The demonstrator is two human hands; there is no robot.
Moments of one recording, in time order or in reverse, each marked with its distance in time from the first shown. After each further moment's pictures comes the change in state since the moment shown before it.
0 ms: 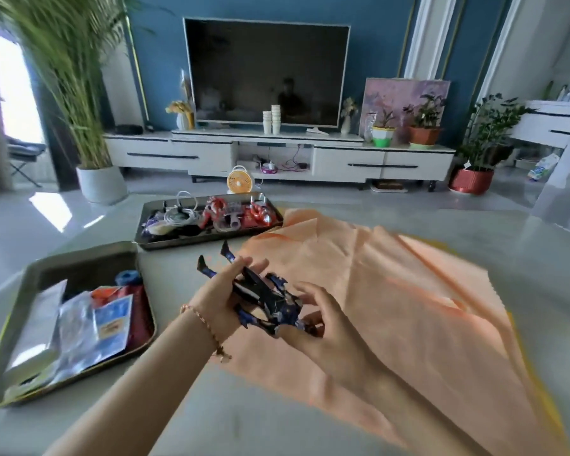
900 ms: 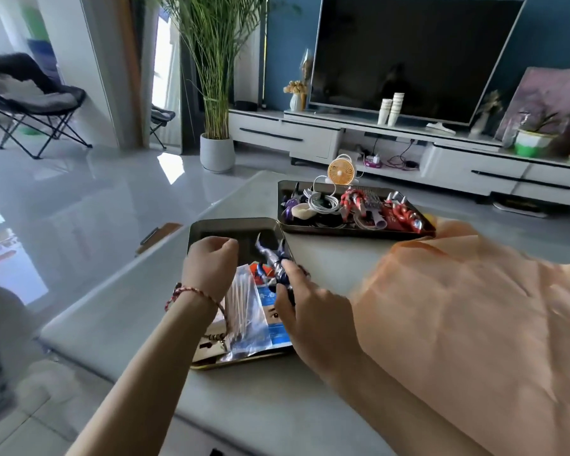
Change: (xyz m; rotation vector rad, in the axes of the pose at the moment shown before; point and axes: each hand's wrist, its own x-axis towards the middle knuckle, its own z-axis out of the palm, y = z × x) left_hand -0.036 0.122 -0.193 0.648 0.696 0.520; right_hand 0.105 -0.049 0.228 -0.794 0.096 -0.567
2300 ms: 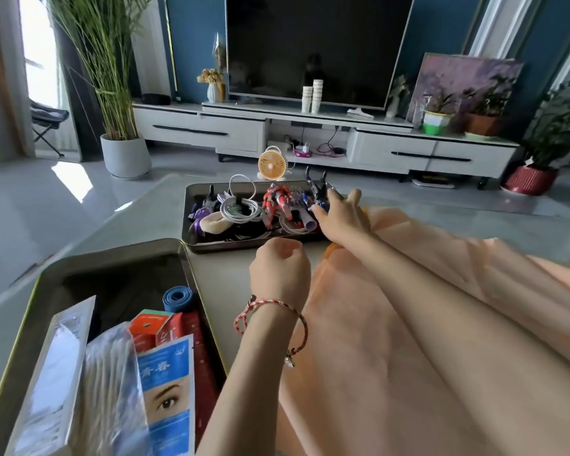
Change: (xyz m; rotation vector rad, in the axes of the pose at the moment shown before) left_hand 0.017 0.013 0.194 0.061 -0.286 0.122; right_hand 0.142 0.248 0.037 -0.138 -0.150 0.649
